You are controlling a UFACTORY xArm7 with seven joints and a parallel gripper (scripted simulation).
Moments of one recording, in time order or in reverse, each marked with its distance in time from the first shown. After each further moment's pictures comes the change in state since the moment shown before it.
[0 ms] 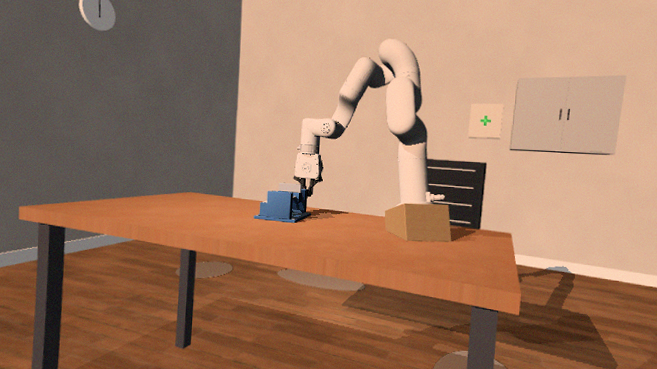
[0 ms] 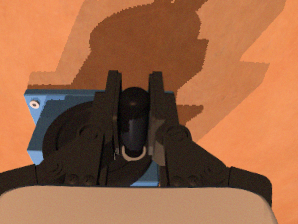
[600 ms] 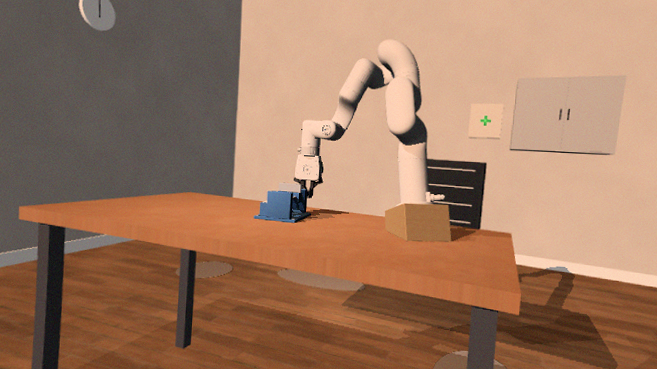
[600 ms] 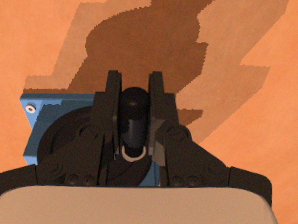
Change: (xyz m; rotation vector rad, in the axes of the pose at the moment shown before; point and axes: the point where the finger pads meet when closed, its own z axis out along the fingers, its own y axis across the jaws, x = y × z) arm 0.000 0.002 0.007 0.000 0.000 0.000
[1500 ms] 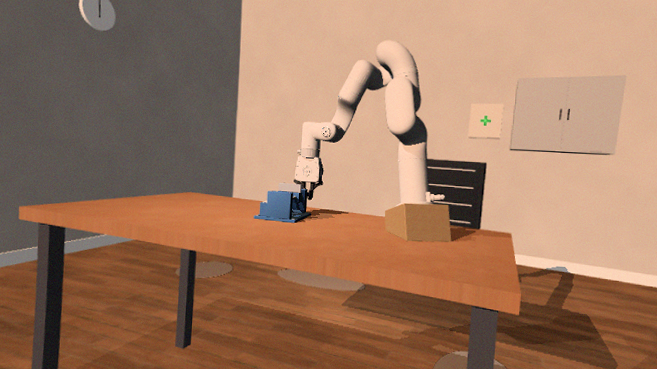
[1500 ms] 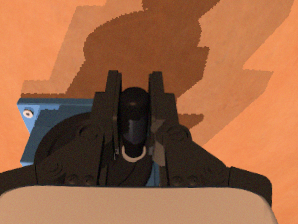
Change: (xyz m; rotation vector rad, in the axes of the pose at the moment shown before) arm 0.000 0.000 0.007 0.000 0.000 0.000
